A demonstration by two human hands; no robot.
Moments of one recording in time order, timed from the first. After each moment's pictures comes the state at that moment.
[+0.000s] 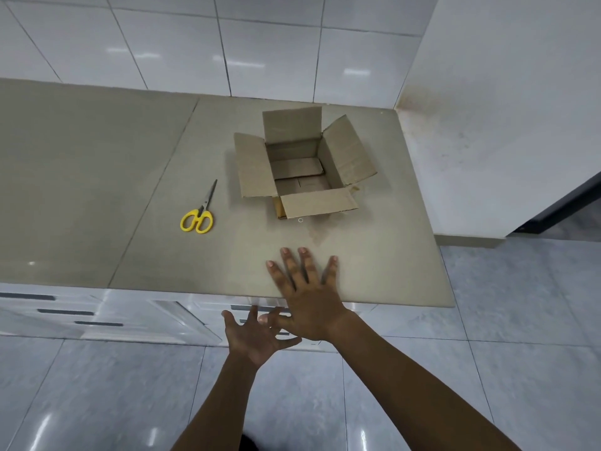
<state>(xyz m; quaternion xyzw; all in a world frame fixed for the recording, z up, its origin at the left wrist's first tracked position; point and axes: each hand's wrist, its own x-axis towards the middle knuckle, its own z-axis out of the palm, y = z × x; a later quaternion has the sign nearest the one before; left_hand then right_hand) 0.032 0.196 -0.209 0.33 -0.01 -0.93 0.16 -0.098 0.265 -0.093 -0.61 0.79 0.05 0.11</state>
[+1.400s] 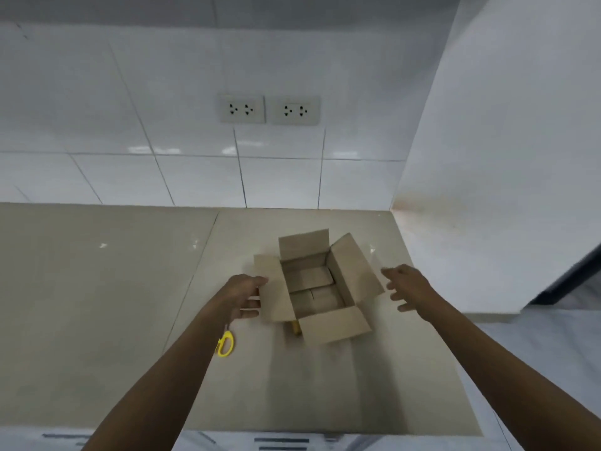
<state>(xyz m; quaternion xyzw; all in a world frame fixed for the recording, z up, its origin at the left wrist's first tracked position) -0.079 -0.012 0.041 0.49 -0.56 -0.67 0.03 -0.306 0.225 0.061 -0.12 0.85 -0.42 0.30</state>
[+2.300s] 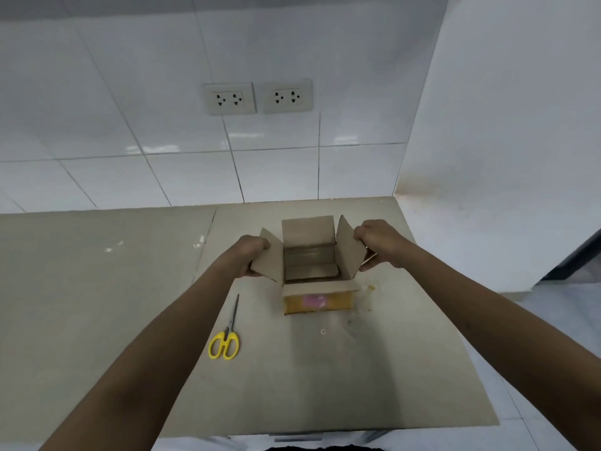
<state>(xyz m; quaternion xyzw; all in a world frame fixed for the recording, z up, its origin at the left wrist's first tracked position) -0.137 -0.053 0.073 0.48 -0.63 -0.61 0.02 -0.315 0.147 0.096 -0.21 0.79 -0.44 0.37</state>
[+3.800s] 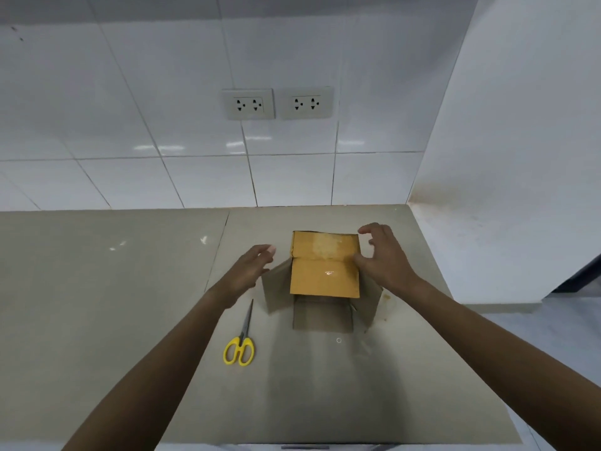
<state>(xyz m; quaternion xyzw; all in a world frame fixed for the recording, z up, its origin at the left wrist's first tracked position) -0.081 -0.063 0.054 0.35 -0.73 -0.58 0.06 -0.288 0.136 0.061 -0.40 0.84 -0.36 0.07</state>
